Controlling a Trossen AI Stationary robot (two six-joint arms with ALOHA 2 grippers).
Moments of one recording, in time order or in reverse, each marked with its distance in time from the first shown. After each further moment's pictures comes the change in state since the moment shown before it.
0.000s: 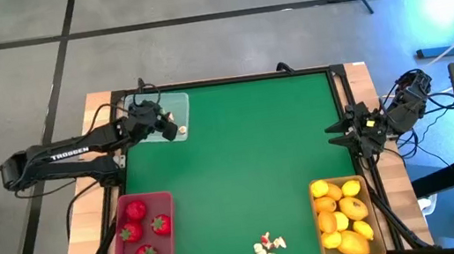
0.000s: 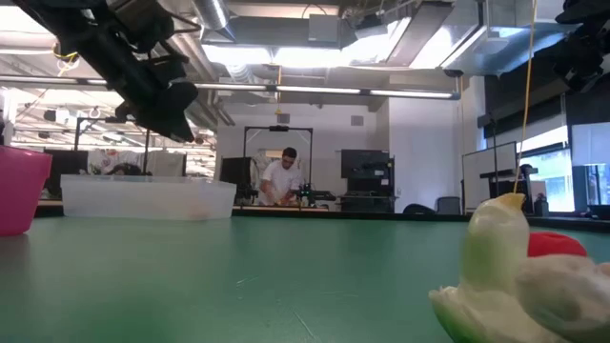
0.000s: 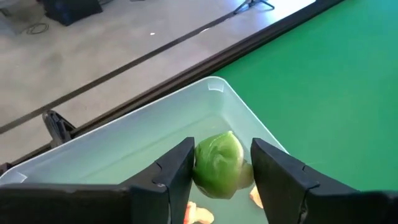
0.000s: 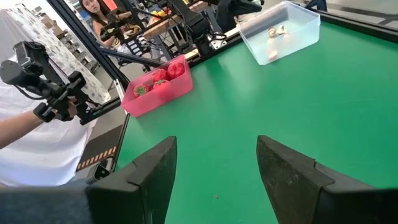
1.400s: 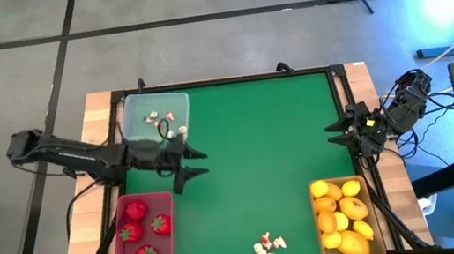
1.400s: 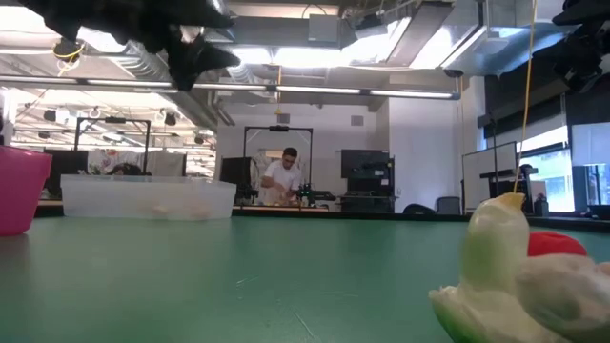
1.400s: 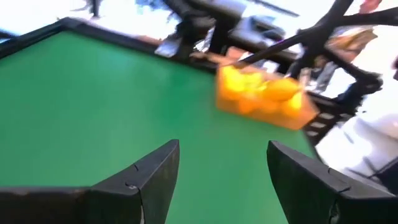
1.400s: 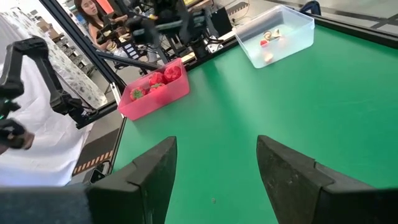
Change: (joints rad) left arm -0.526 0.130 0.000 0.542 0.451 -0.049; right arm 0.000 0.000 0.000 0.000 0.021 0.002
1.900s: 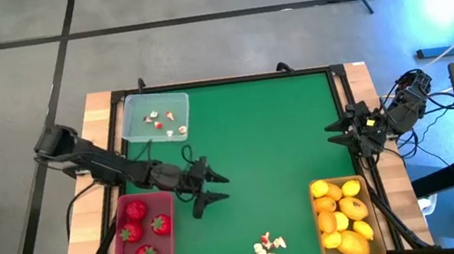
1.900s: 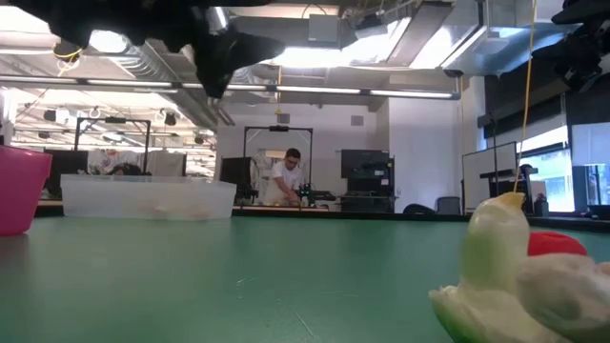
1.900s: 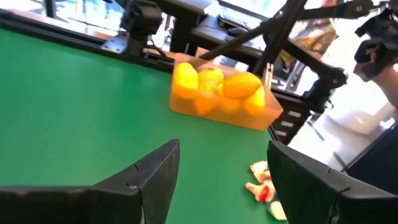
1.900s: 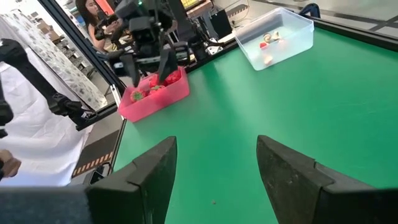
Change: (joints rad) left arm -0.193 0.410 0.087 0.383 -0.089 -0.033; right arm 0.000 0.000 0.000 0.007 0.006 -0.006
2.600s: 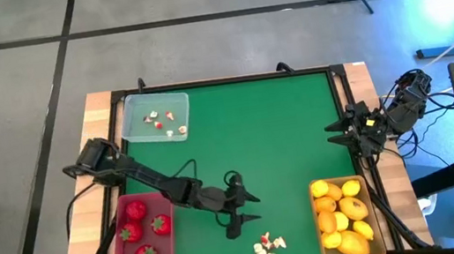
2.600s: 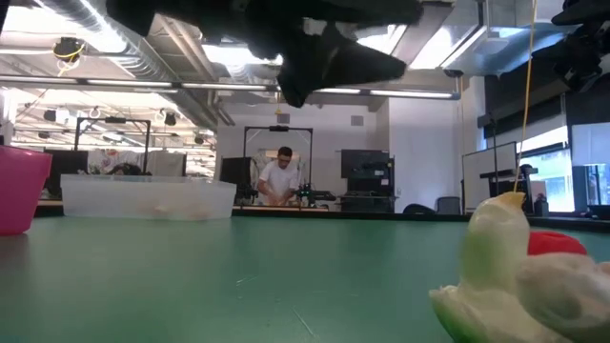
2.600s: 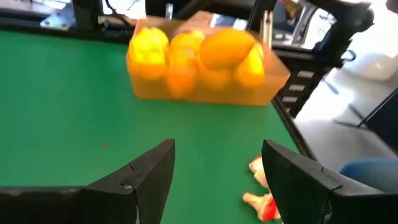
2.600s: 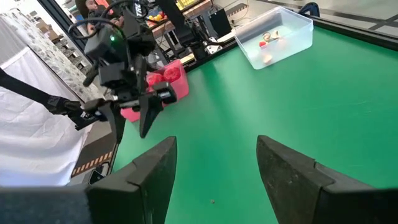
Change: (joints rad) left arm -0.071 0.436 0.440 -0.160 -0.029 0.104; right arm 0.000 0.000 0.000 -0.005 0.000 0.004
